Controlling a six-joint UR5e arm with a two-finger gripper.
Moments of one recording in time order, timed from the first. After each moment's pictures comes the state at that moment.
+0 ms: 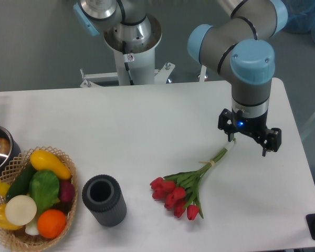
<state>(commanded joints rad) 2.63 -1.96 -1.45 -1.08 1.63 1.26</state>
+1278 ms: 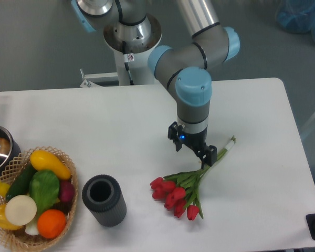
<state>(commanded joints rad) 2.51 -2.00 -1.70 -0.85 1.56 1.22</state>
